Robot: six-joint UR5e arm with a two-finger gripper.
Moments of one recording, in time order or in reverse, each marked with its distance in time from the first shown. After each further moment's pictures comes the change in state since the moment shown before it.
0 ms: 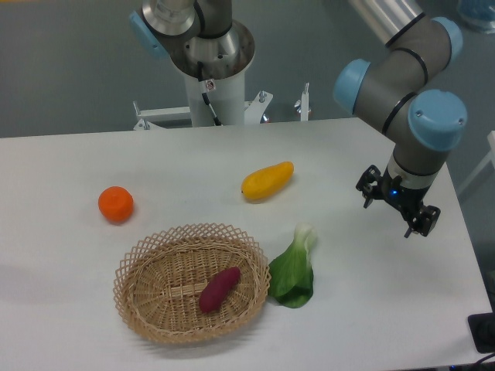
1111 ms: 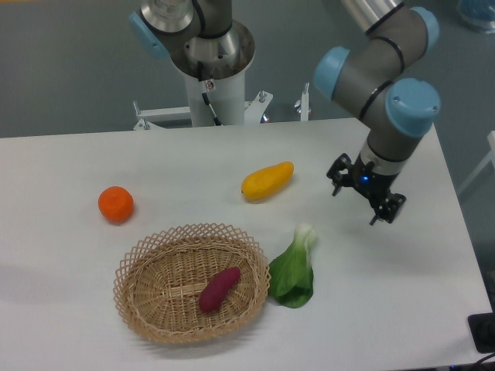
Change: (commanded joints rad) arm -0.002 0.144 -0.259 0.002 -0.084 -0.015
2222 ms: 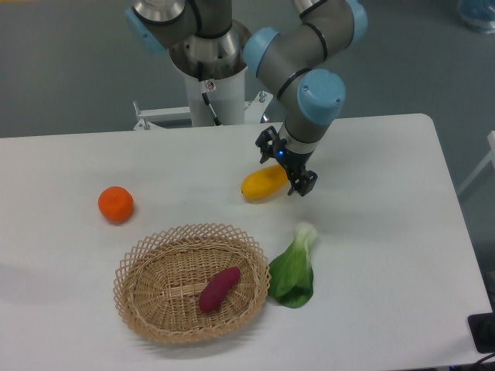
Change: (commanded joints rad) arm -0.094 0.169 -0.305 0.014 0.032 0.067
